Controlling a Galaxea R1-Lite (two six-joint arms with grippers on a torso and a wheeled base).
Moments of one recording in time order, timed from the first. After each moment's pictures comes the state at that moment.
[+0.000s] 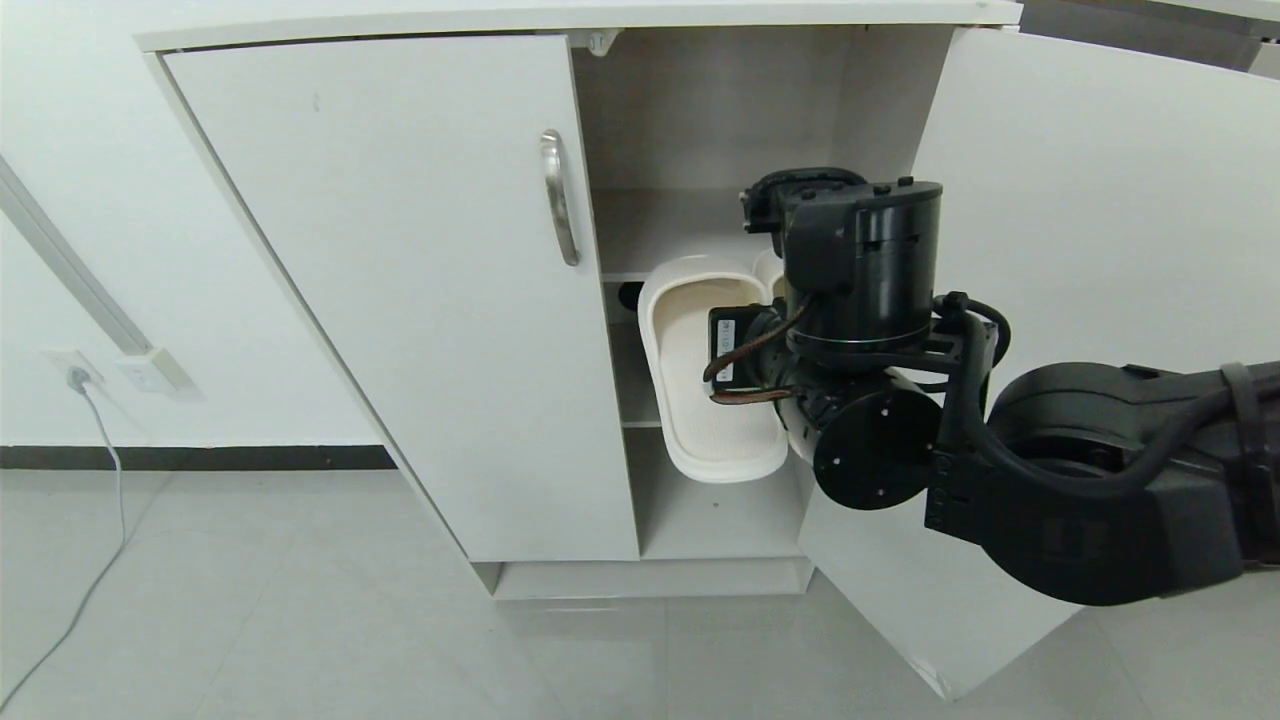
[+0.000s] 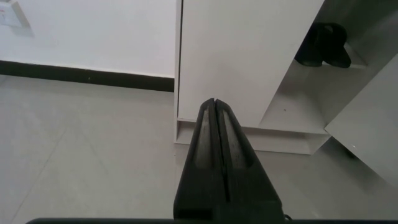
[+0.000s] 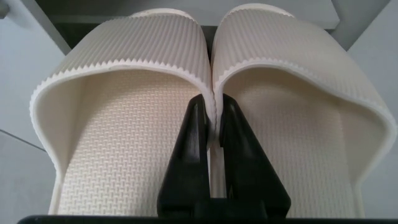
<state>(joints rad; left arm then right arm) 0.00 0.00 0.00 0.00 0.09 -0.10 0.94 1.88 -1.39 -0.40 -0.84 0.11</state>
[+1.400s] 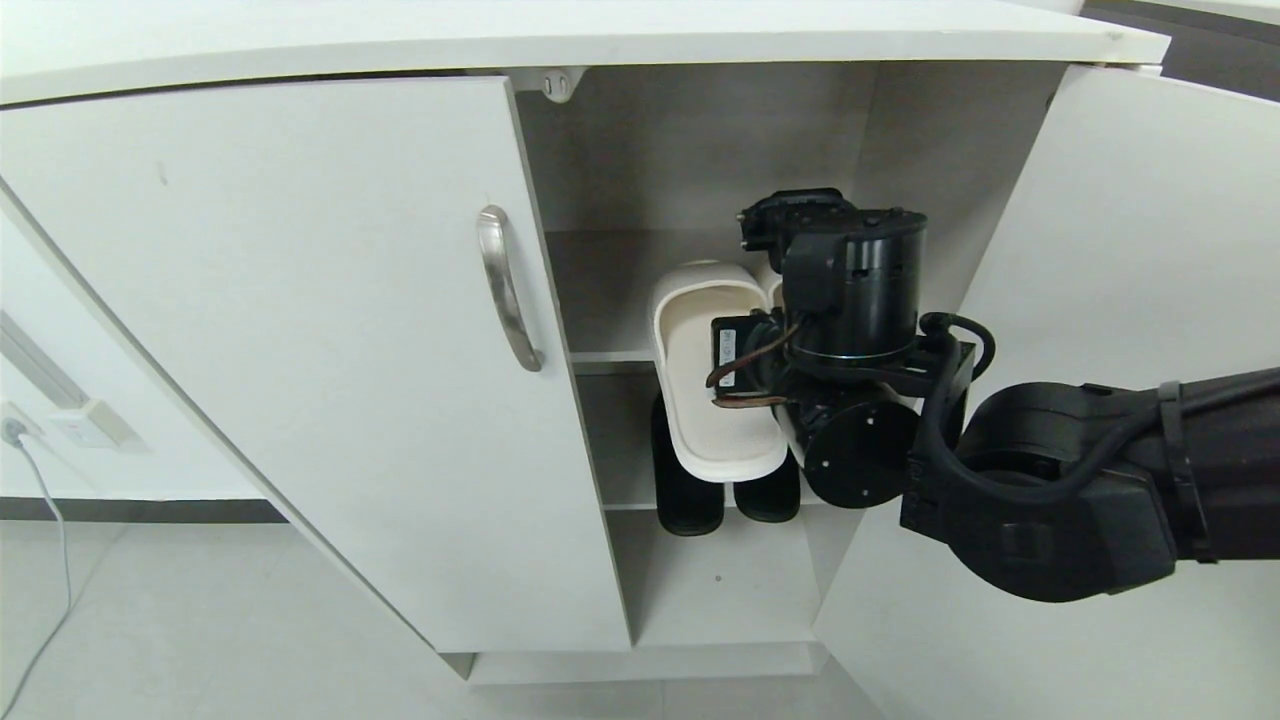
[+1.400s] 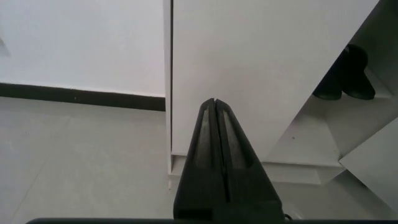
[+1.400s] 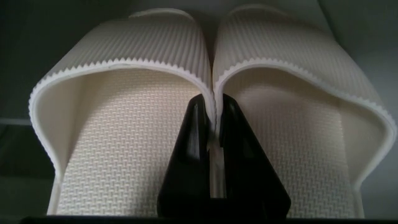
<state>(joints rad) 0.00 0.00 0.00 0.00 0.09 -0.10 0.90 1.91 -1.36 -0.49 -0.81 0.07</state>
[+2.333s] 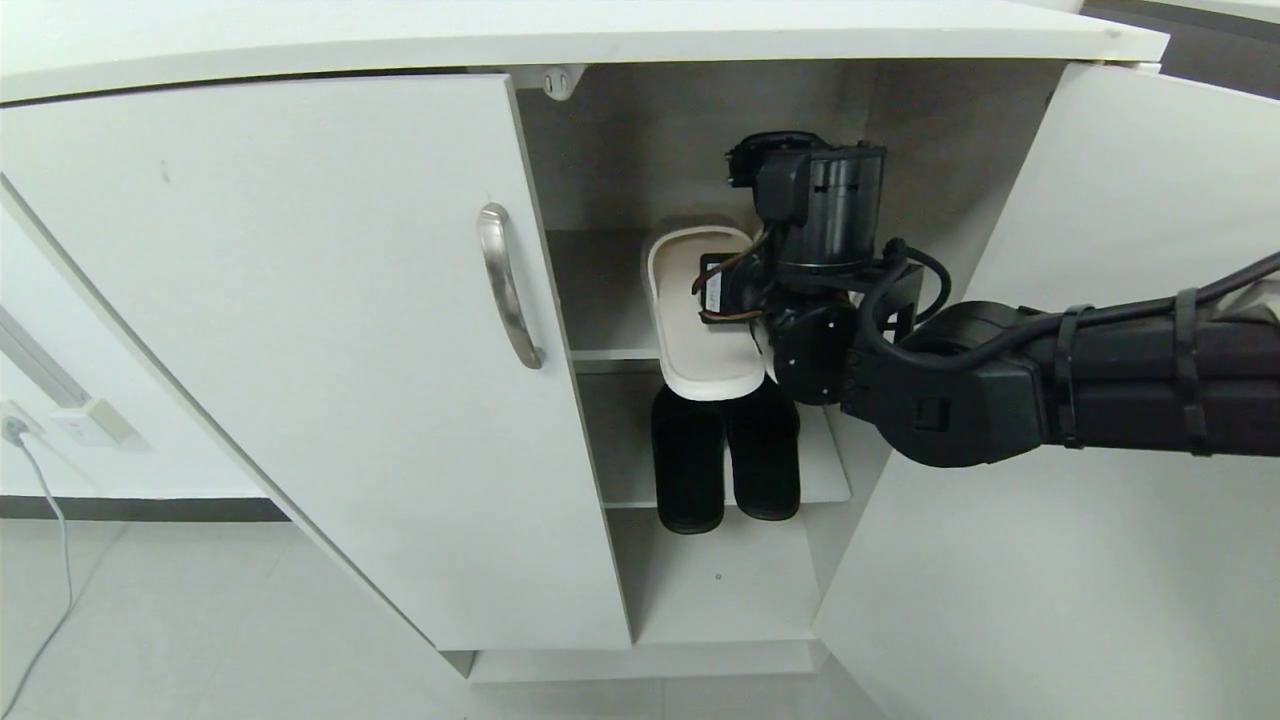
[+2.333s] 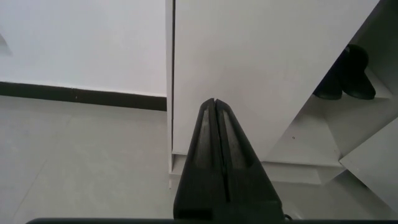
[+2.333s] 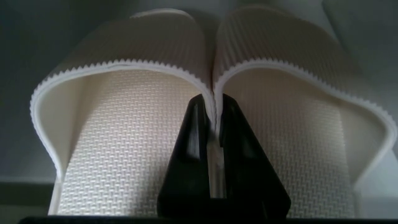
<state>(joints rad) 0.00 0.00 0.00 0.00 0.09 -0.10 0.81 2.05 -1.69 -0.37 -0.73 0.05</state>
